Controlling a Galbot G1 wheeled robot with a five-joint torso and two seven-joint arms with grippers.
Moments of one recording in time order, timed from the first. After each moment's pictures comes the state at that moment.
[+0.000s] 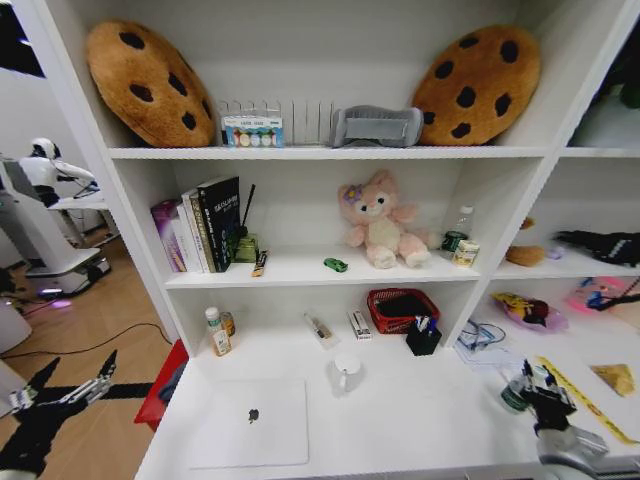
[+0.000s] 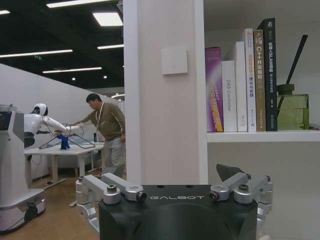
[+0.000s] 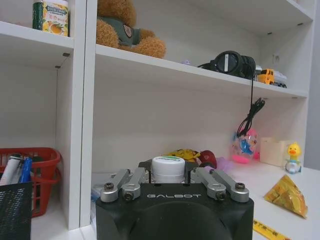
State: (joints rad) left arm 2.18 -1.12 -1.25 -2.30 -0.81 -0.19 -0.01; right arm -1.73 1.15 0.96 1.81 0.52 0.22 0.26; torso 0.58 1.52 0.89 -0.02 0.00
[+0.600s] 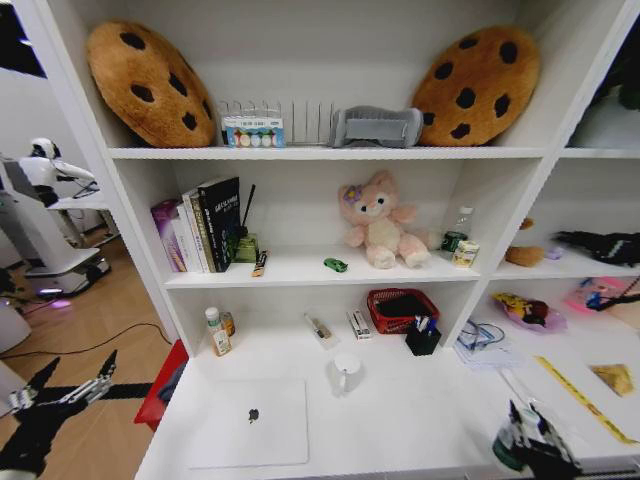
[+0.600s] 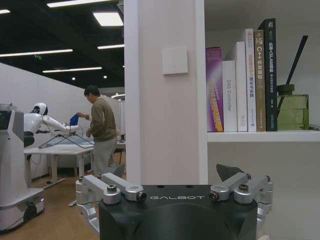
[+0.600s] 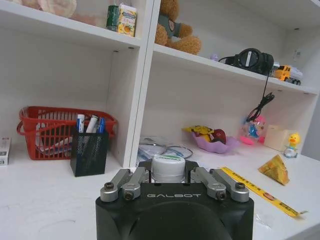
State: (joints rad) left arm 2.18 -1.12 -1.25 -2.30 -0.81 -0.19 -0.01; right arm -2.20 1.32 0.82 2.19 0.31 0.17 0.41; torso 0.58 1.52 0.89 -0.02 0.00
